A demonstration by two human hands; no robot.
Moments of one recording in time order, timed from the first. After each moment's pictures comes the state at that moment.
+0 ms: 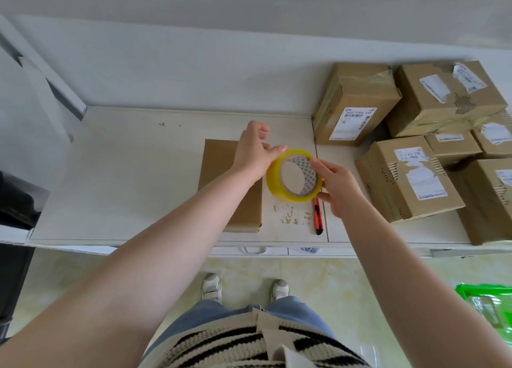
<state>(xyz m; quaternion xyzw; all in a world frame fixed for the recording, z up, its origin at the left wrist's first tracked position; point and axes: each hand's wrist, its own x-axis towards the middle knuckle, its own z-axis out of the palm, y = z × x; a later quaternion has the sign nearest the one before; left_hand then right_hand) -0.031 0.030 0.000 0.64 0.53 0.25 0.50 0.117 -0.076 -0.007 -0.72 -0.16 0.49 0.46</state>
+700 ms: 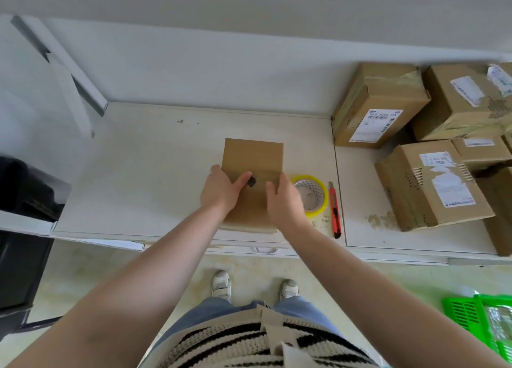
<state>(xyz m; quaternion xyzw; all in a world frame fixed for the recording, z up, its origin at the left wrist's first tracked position) -0.126 0.023 -0.059 0.59 0.71 0.07 0.38 -0.014 -0.054 -0.027 -0.80 -0.38 0.36 0.28</state>
